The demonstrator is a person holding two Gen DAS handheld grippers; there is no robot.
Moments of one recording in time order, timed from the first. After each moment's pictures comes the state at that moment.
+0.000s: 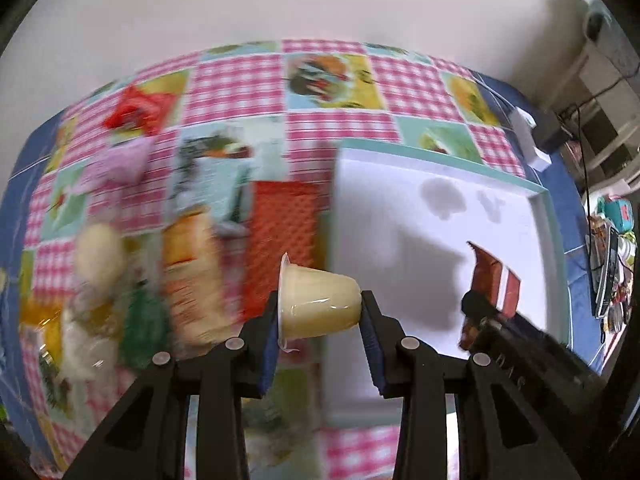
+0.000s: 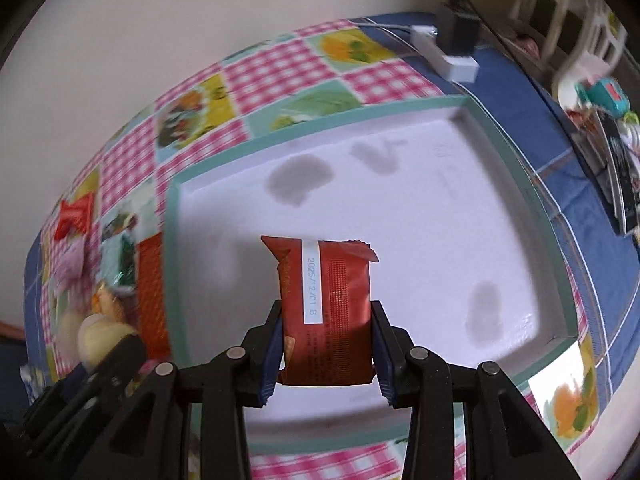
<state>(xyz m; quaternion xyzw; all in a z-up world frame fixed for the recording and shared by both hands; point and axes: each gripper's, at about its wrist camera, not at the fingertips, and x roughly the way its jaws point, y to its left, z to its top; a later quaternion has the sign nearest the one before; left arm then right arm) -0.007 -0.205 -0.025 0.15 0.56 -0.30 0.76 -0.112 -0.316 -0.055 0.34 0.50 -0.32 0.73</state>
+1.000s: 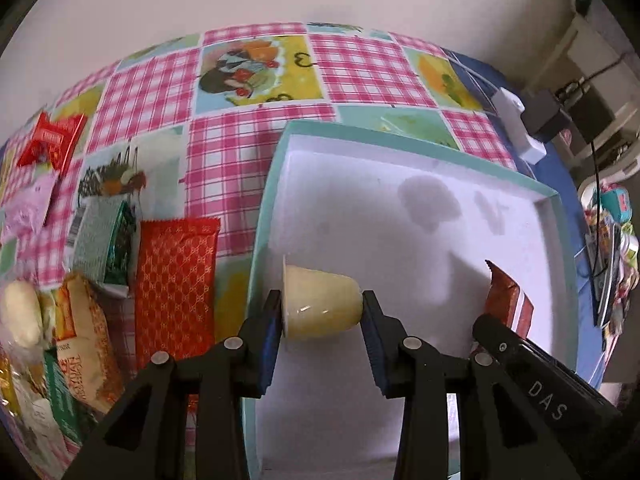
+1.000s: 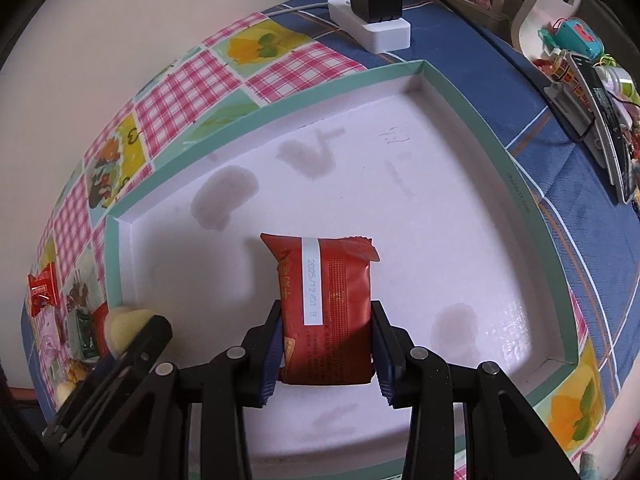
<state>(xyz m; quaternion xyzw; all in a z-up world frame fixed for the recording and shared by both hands) 0.004 -0.275 -0.070 0.15 0.56 -0.34 0.74 -0.140 -0.382 -0.082 0.39 0.49 -0.37 0.68</state>
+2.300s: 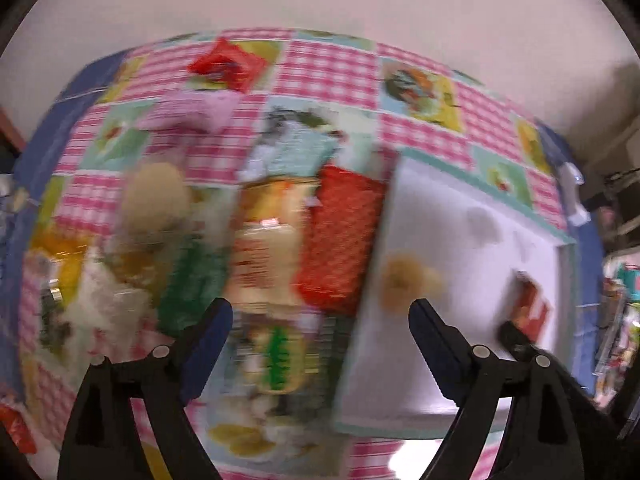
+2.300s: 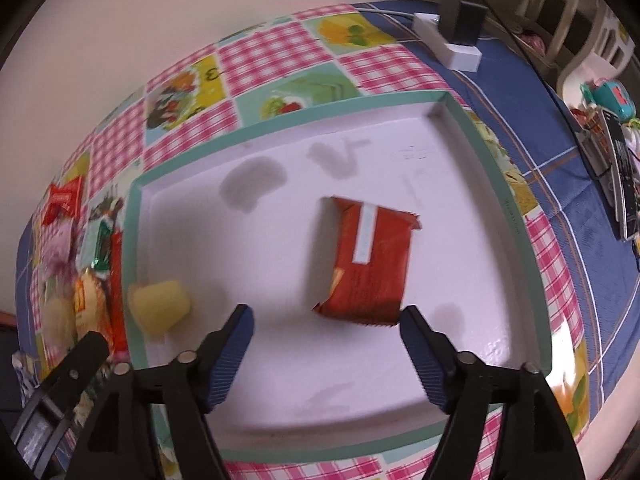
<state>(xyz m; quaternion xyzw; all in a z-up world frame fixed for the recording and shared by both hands) 0.014 -0.139 -0.029 0.08 0.58 -0.18 0.79 -0.112 -0.306 -0.056 0.31 0.53 -0.29 0.73</state>
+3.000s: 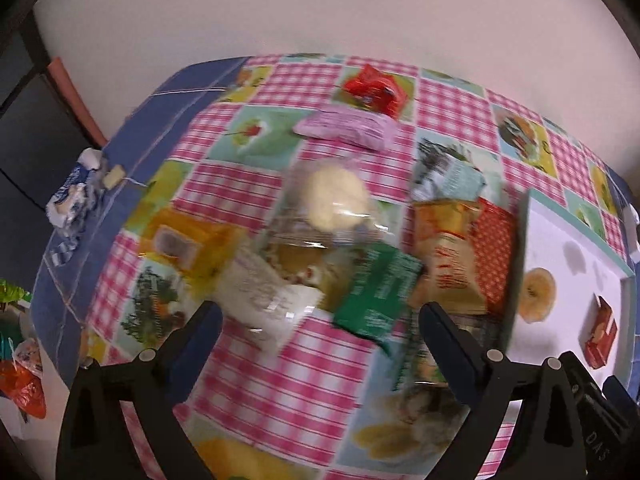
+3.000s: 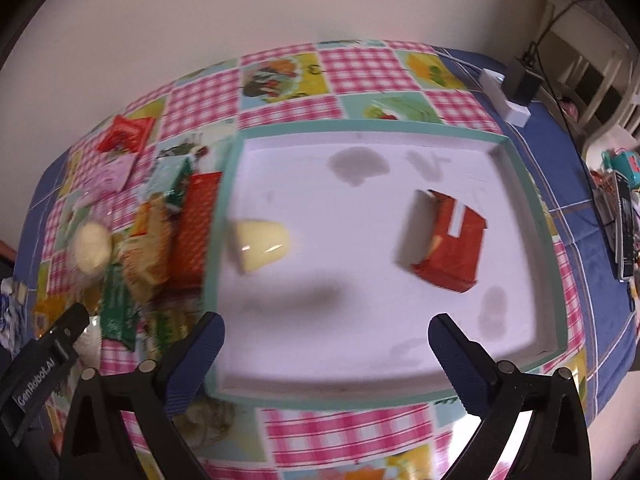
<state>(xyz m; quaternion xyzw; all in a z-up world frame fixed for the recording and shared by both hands) 0.020 -0.035 -0.017 0.09 0.52 -0.05 0.85 -0.092 -0.216 -0.030 0.22 0.52 -0.25 0.79</state>
